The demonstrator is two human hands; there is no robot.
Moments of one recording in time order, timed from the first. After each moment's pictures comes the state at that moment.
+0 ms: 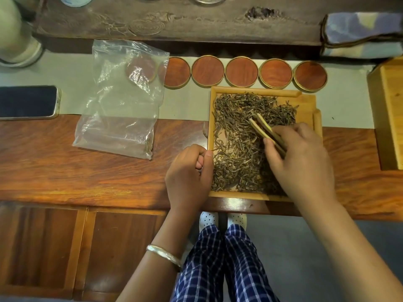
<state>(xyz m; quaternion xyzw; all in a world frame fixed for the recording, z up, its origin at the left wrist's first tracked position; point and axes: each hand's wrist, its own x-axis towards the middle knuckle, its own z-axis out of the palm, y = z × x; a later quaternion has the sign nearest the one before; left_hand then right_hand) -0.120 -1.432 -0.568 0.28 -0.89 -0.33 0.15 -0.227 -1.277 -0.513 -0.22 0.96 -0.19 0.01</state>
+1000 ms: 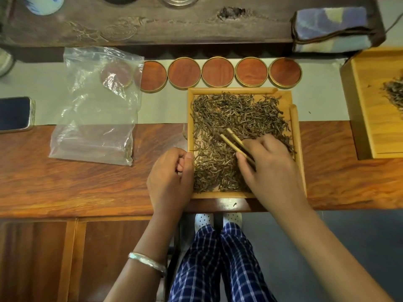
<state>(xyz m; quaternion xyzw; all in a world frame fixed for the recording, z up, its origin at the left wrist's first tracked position) -0.123 -1.432 -0.573 0.31 -0.88 -0.35 0.12 -0.208 -1.268 -0.517 -0.25 0.95 -0.18 0.03</state>
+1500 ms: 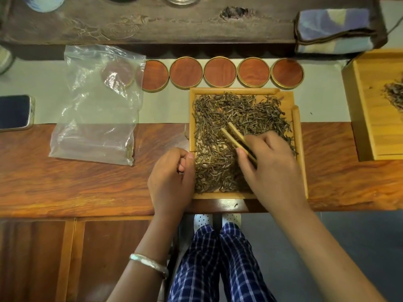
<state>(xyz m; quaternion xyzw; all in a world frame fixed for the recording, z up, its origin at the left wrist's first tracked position) -0.120 -1.433 -0.577 0.27 -0.89 -0.33 0.17 -0.208 -1.276 -0.515 -0.24 0.95 -0.18 0.00</state>
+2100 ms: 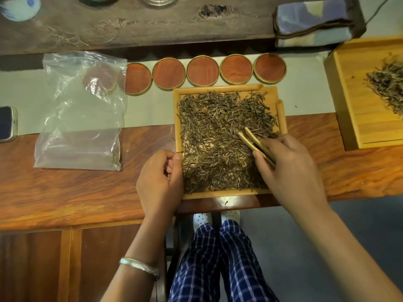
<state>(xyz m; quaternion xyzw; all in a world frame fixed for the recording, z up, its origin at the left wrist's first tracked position) -0.124 -1.431 -0.576 0.34 -0.87 -0.35 0.10 -0.218 -1.228 -0.515 -0.19 0.96 -0.18 0.04</state>
